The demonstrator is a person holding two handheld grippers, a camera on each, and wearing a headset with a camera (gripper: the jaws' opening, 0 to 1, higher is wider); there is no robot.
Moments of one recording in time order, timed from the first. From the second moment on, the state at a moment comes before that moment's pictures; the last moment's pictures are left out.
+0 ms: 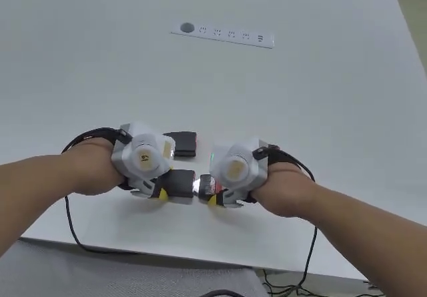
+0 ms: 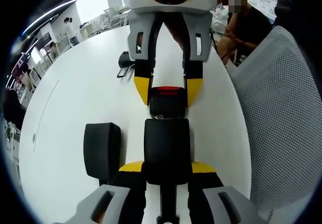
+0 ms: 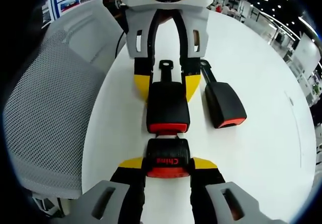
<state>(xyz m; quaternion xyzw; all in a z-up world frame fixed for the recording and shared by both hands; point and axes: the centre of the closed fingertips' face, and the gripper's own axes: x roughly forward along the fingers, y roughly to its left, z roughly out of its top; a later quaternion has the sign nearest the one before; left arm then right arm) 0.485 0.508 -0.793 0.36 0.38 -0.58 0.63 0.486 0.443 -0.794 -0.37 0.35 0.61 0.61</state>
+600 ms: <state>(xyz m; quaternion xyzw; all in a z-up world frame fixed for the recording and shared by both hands) 0.485 0.509 -0.793 0.36 0.40 -0.58 0.62 0.487 0.444 -0.797 -0.36 0.36 0.61 0.61</state>
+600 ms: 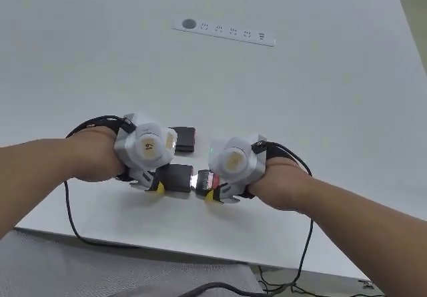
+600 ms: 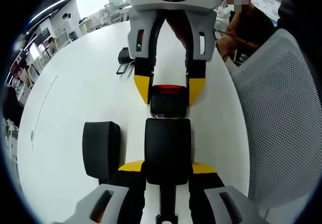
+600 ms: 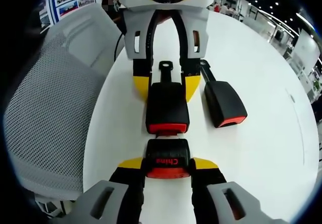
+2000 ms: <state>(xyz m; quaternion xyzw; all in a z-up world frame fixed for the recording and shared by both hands) 0.571 0.503 -0.751 0.33 0.36 -0.53 0.69 0.576 0.336 -0.764 -0.36 0.36 0.52 0.68</state>
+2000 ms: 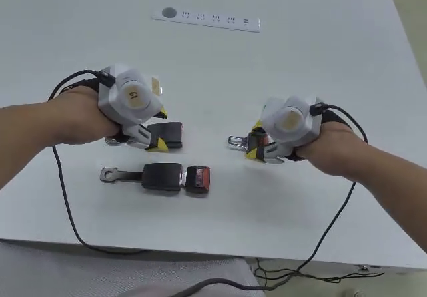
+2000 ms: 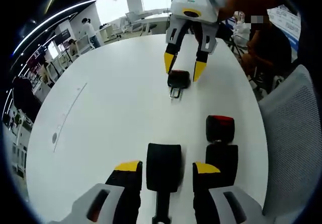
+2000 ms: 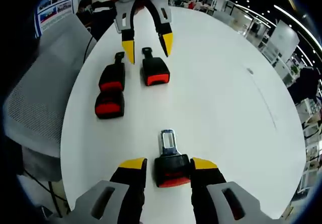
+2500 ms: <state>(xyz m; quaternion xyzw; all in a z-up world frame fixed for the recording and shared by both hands) 0.565 0.501 -0.777 0.37 0.37 -0.56 0.64 0.578 0.321 -0.789 -0.37 0.38 0.53 0.66</state>
